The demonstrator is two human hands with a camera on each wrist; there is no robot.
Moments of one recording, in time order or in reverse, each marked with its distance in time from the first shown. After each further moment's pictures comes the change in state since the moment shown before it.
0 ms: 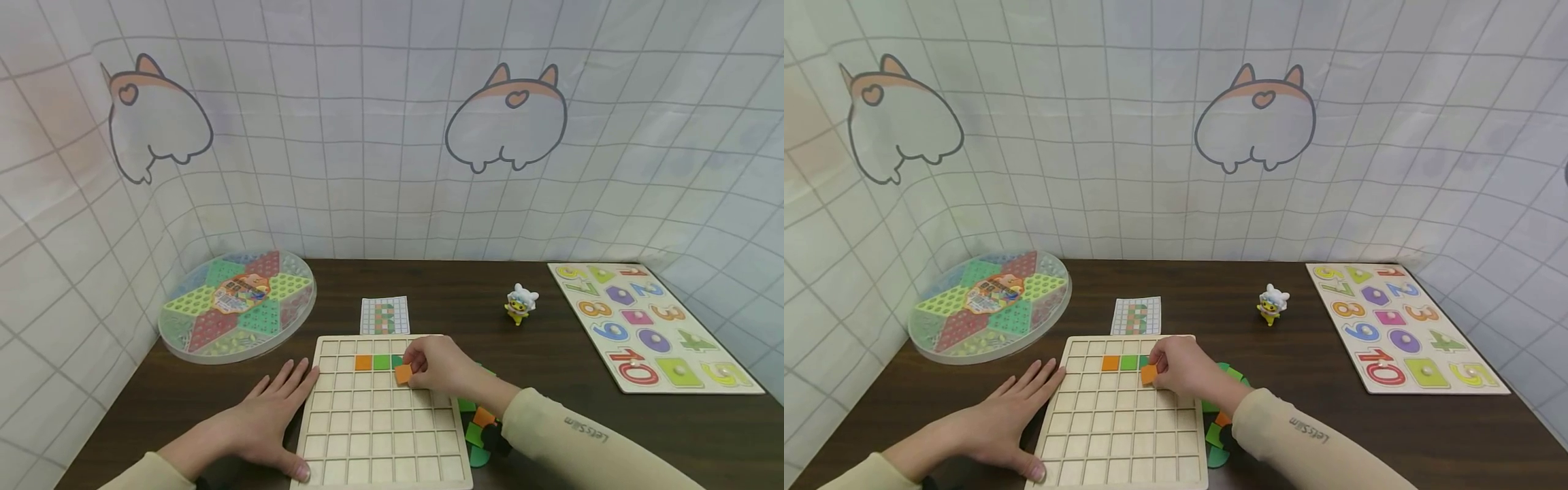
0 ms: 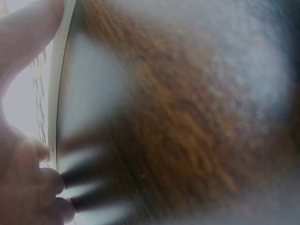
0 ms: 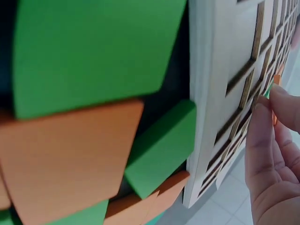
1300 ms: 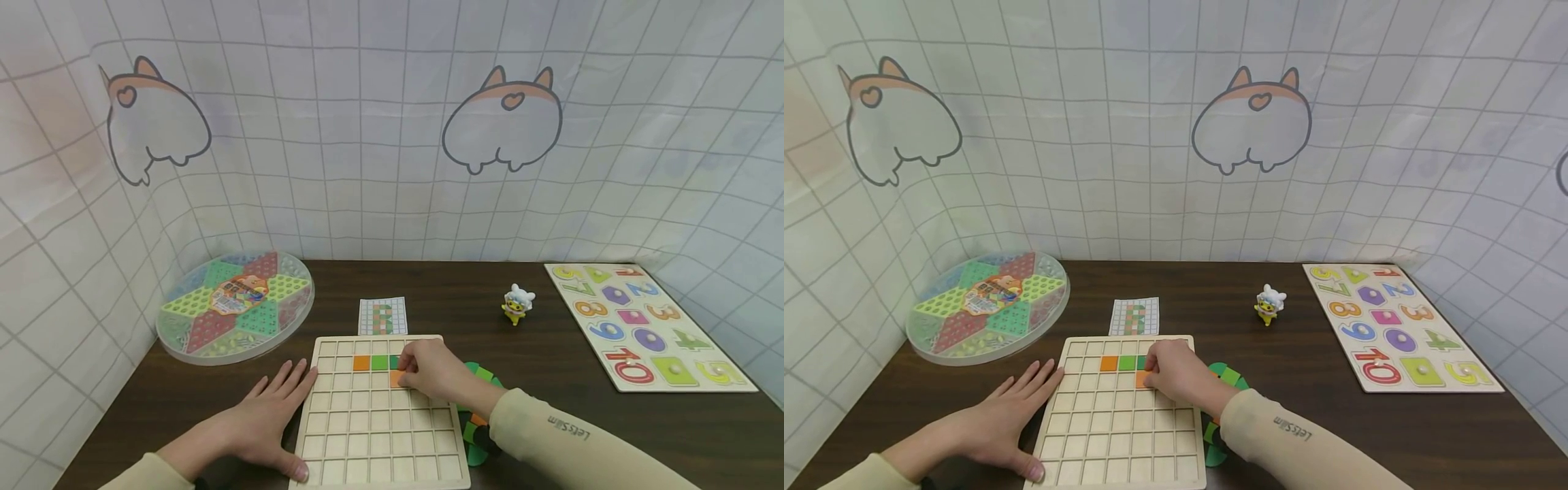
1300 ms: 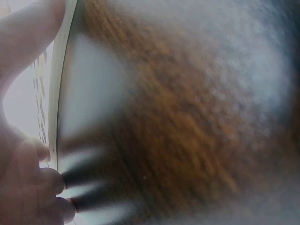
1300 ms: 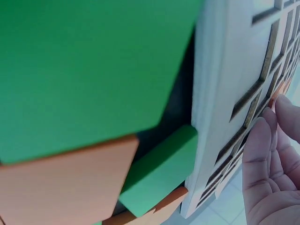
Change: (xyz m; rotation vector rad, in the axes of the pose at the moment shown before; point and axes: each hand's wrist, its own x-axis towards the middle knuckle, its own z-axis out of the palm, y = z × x) left_hand 0.002 -0.001 0.001 0.018 0.000 -0.005; right_hand 0.002 -0.005 0.012 -0.057 0.042 0.007
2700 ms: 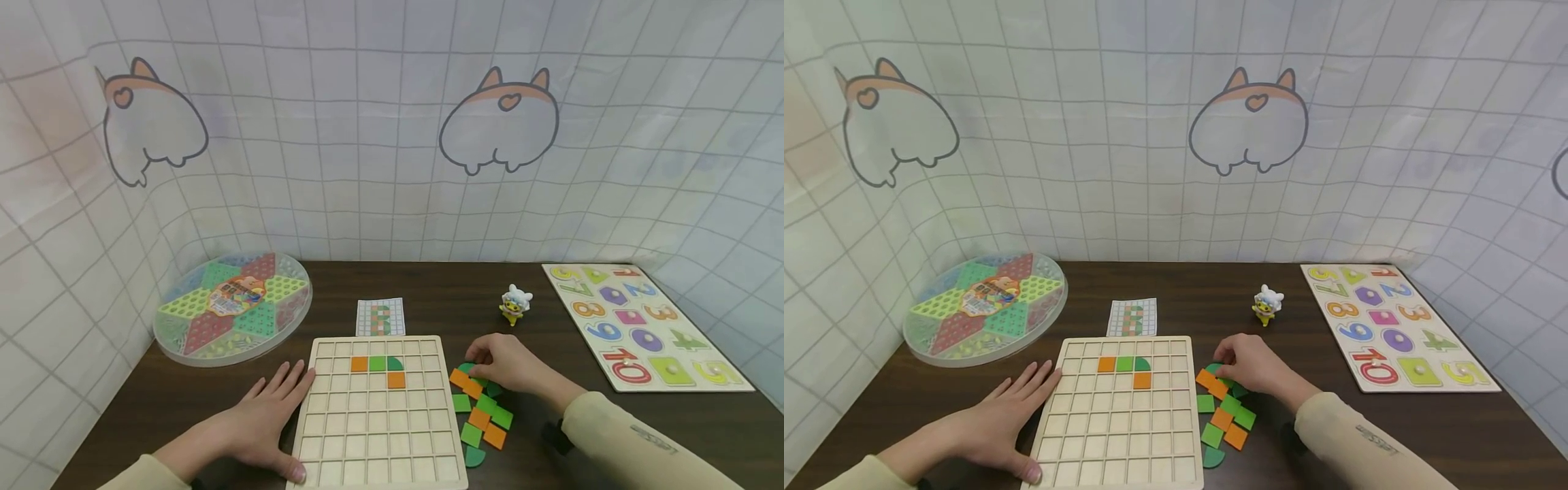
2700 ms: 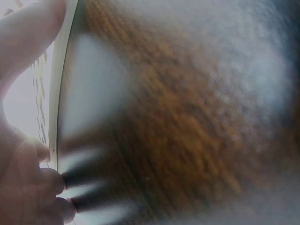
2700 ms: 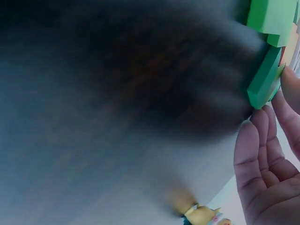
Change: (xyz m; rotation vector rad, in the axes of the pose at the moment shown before) left_hand 0.001 0.000 0.001 0.010 0.000 -0.004; right_hand -0.040 0.090 -0.063 -0.023 -0.038 0.081
